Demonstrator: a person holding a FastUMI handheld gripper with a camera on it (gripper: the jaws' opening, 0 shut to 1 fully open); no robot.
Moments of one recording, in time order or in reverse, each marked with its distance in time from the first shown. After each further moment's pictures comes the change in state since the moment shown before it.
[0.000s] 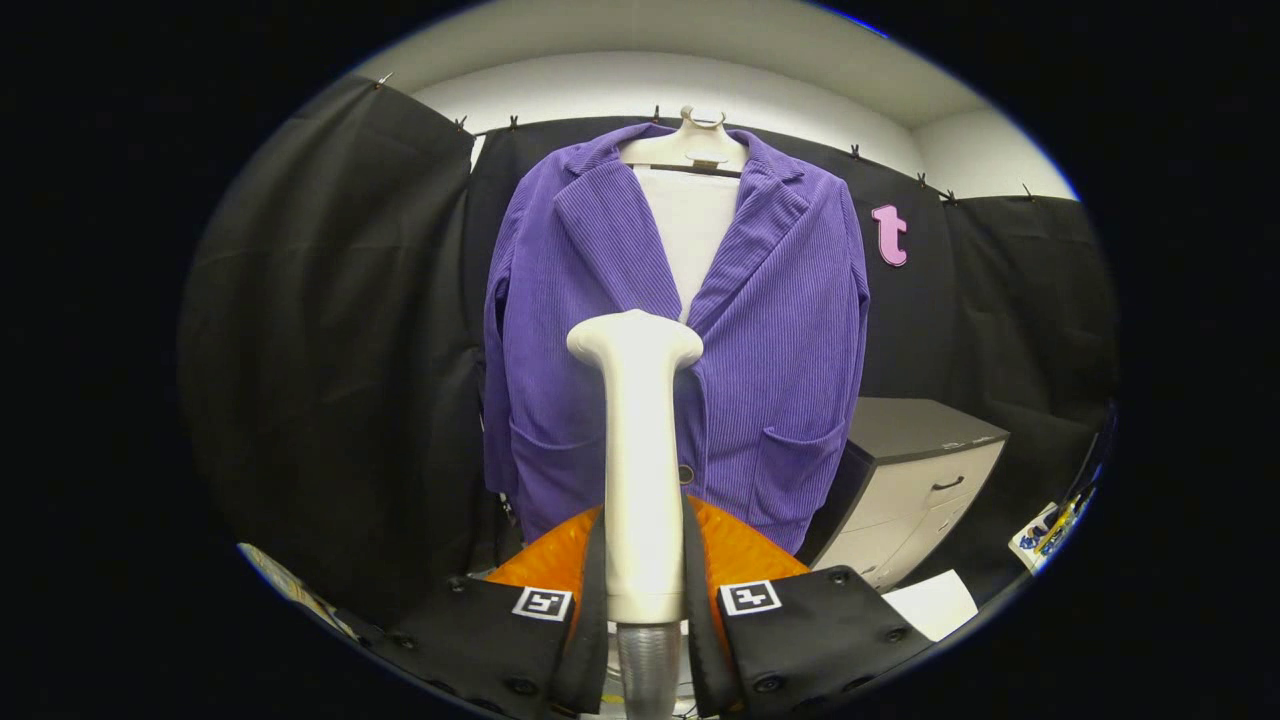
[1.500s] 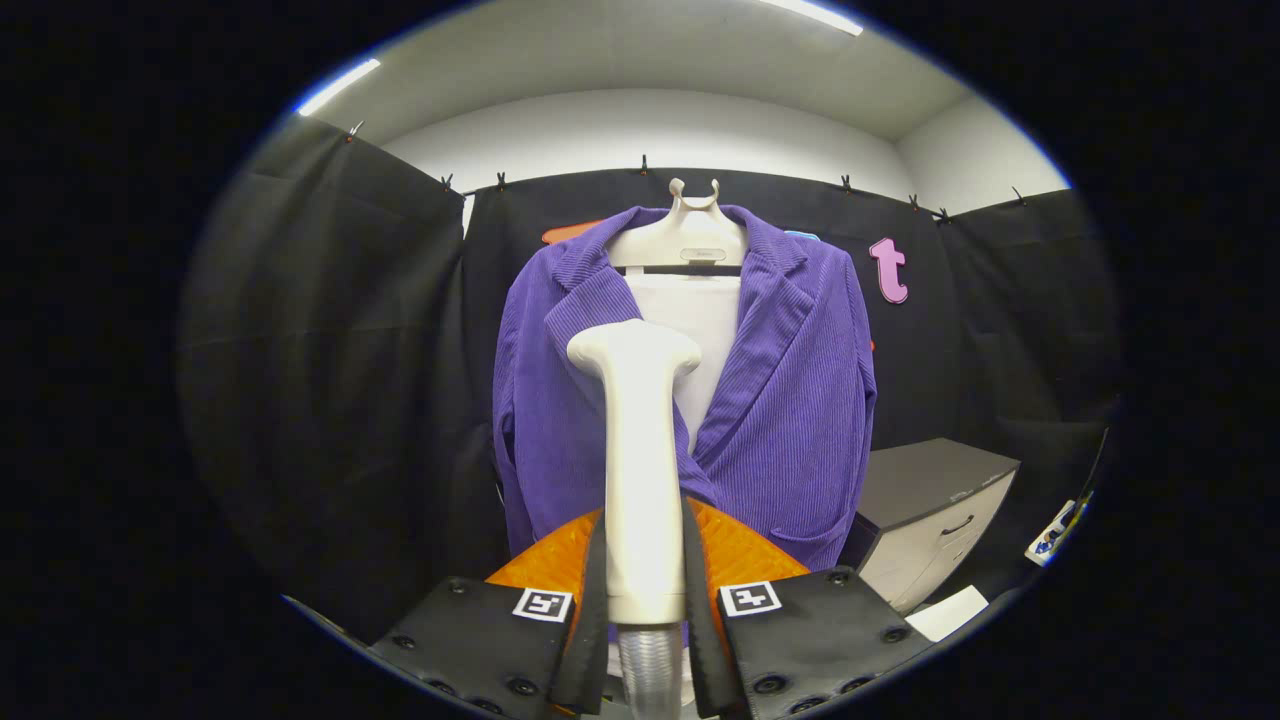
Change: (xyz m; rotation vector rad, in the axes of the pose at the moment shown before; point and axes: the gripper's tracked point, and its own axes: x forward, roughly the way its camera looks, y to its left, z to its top) arm 0.014 0.002 0.113 0.087 -0.143 0.030
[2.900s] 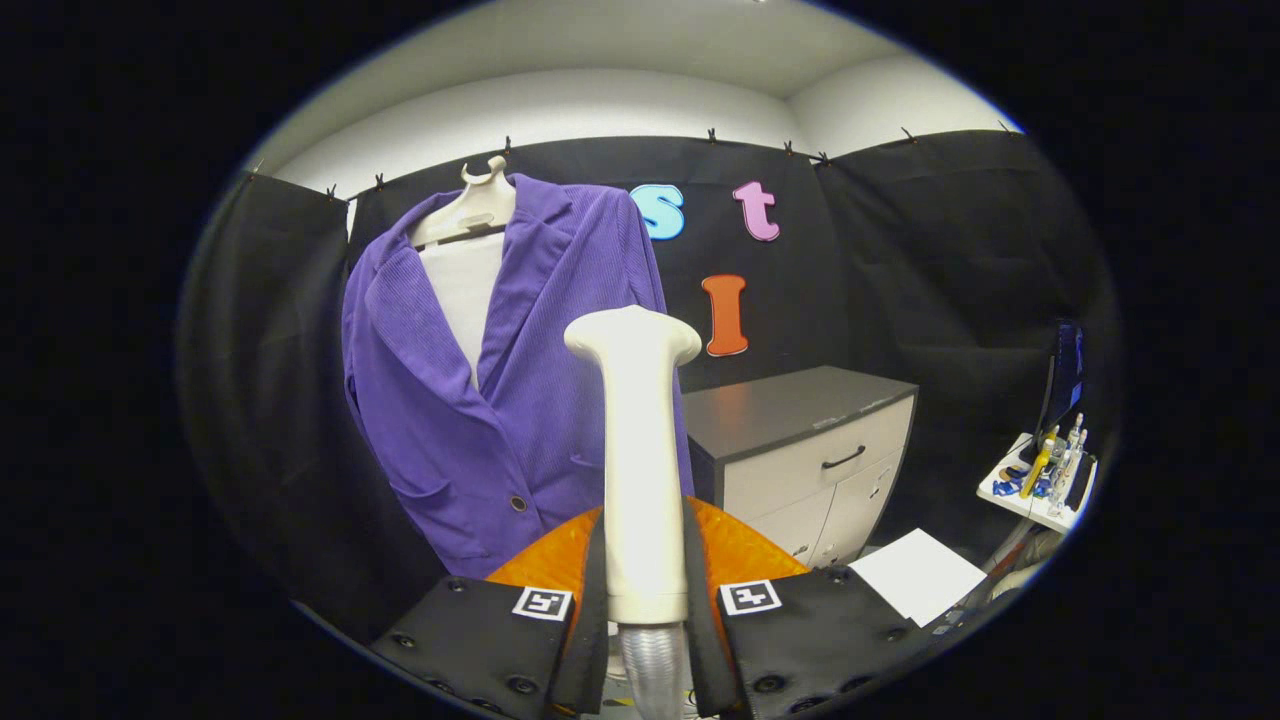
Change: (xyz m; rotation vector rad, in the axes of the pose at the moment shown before) arm -0.085 -0.187 -0.029 0.144 0.073 -0.241
